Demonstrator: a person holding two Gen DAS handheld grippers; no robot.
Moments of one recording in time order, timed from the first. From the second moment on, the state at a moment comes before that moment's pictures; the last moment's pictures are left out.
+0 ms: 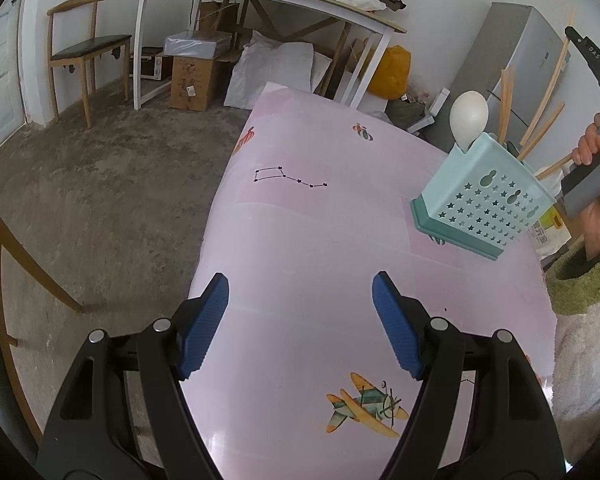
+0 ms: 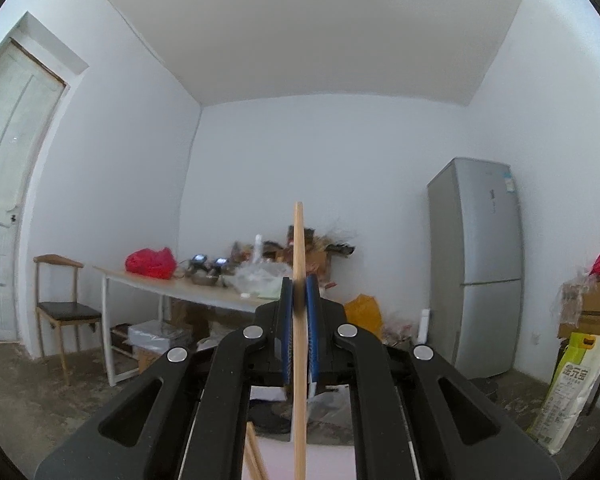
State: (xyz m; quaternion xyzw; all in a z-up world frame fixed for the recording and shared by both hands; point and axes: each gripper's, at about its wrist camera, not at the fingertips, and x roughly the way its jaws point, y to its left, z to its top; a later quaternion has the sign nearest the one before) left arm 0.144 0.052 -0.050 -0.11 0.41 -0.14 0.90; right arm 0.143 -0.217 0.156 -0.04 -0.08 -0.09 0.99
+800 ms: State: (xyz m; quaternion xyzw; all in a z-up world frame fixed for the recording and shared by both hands) left arm 0.145 0.054 -0.054 -0.12 0.41 -0.13 0.89; right arm 0.134 -0.211 0.121 -0.08 -0.02 -0.06 0.99
